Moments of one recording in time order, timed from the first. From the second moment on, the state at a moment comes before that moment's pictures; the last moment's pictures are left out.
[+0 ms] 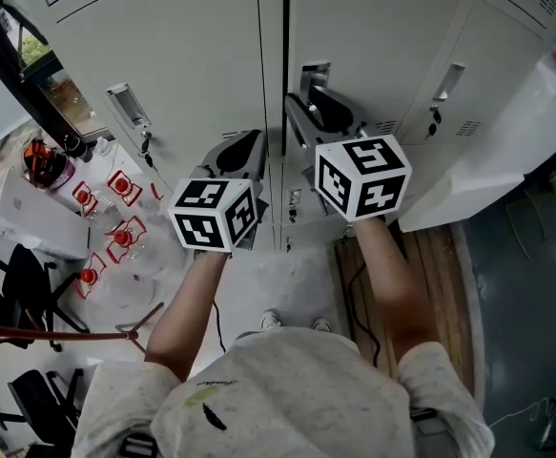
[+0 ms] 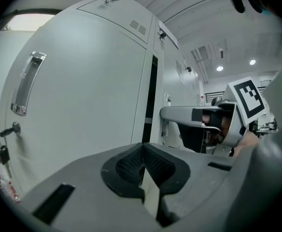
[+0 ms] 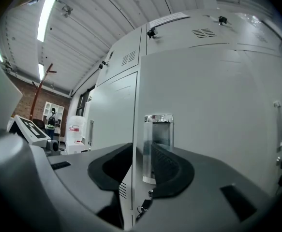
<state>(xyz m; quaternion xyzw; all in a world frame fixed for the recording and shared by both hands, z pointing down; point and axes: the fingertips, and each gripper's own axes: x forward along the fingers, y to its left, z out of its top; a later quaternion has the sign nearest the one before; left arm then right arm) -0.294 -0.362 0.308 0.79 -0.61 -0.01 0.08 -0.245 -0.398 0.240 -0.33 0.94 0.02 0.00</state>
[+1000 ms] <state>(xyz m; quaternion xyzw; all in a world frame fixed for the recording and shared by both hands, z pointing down) -0.248 -0.347 0.306 0.84 -0.54 -0.02 0.08 -0.203 -0.354 0.240 -0.33 0.94 0.02 0.03</state>
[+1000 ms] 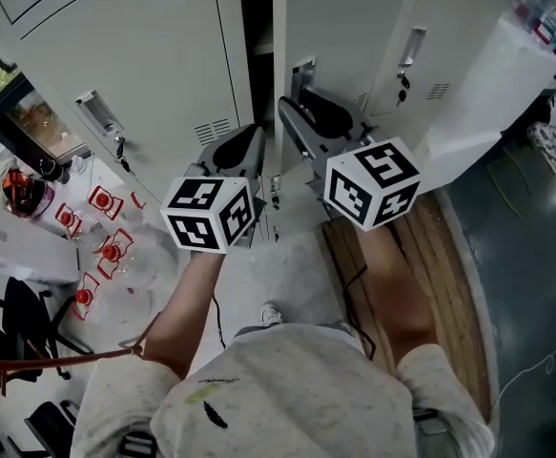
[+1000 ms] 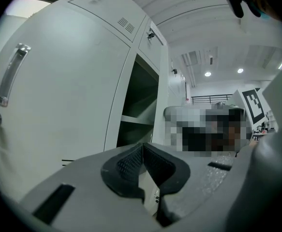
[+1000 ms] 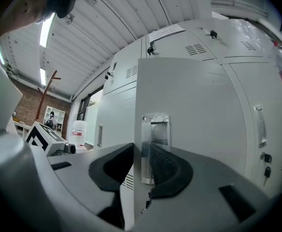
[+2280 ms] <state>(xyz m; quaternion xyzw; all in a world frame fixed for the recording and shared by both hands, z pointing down) -0.146 -0.294 0.294 0.81 -0.58 -0.02 0.07 -0.101 -0.297 0.240 -0.21 0.98 0.01 0.06</state>
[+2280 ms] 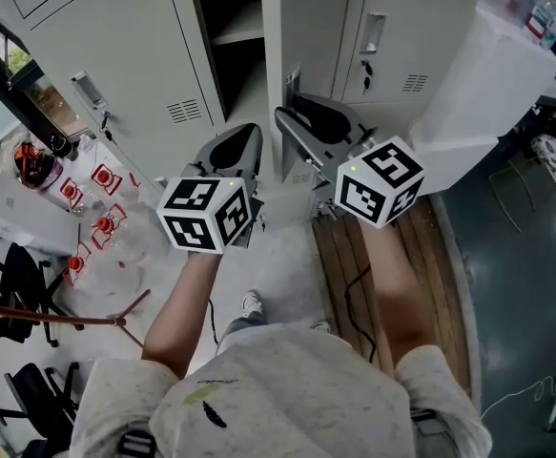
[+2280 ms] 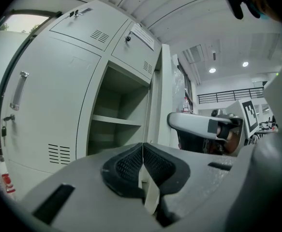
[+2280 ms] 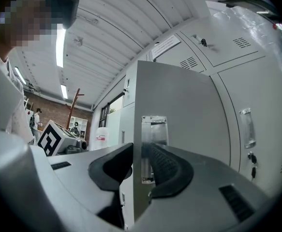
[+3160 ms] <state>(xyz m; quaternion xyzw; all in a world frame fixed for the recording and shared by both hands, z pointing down) -0.078 -0.294 0.293 0.83 -0.56 0.00 0.06 -0.031 -0.286 0.239 -0.24 0.97 0.04 0.07</state>
